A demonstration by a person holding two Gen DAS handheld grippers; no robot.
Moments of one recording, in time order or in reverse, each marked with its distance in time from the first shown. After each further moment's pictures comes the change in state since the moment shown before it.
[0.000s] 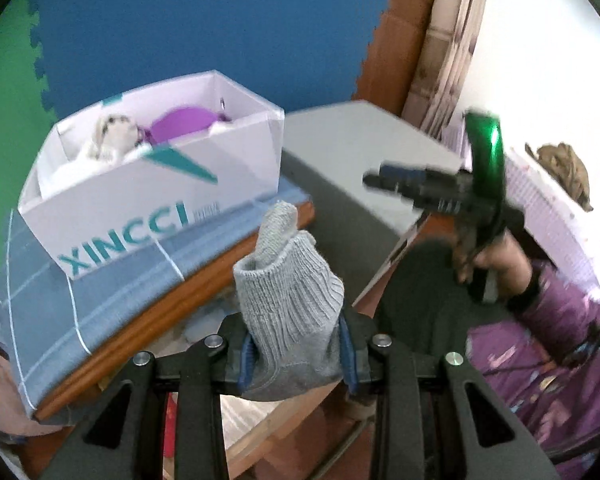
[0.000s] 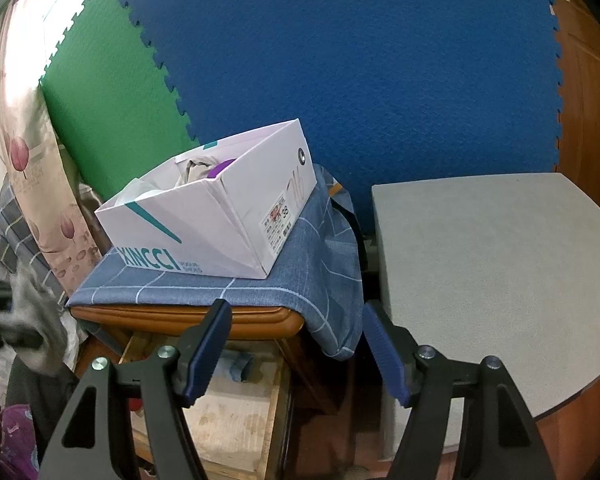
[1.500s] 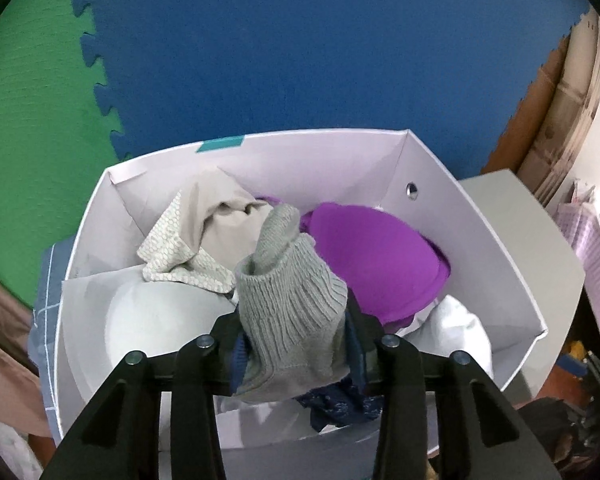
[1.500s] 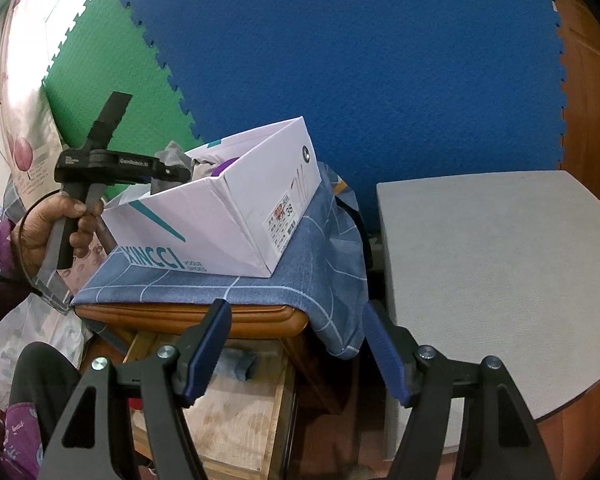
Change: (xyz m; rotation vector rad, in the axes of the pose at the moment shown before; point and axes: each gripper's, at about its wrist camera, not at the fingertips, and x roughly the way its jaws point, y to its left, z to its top) left arm 0.130 0.161 0.141 -0.219 0.020 0.292; right arm -0.001 0.001 0.000 -0.001 0.009 0.016
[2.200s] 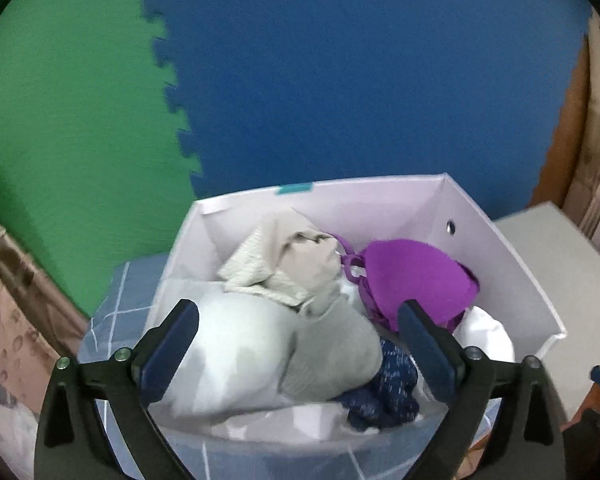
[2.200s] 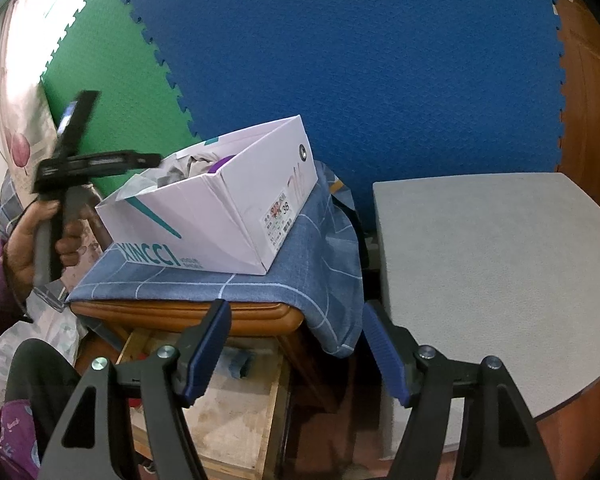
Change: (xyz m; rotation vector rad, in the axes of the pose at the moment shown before) left arm -0.066 0.002 -0.035 -0.056 -0.239 0.213; right arm 0.002 0.001 -0.001 -0.015 0.005 -0.015
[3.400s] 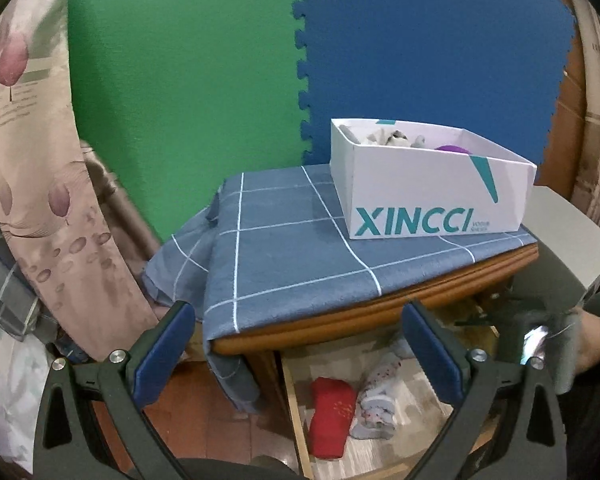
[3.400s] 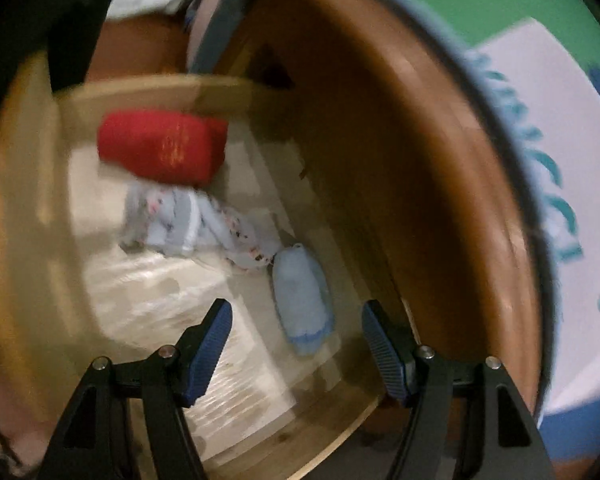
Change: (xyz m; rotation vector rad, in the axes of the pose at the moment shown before) left arm -0.136 0.112 -0.204 -0.063 -0.080 0.068; right arm 0.179 0.247 -0.159 -1.300 0.319 -0.055
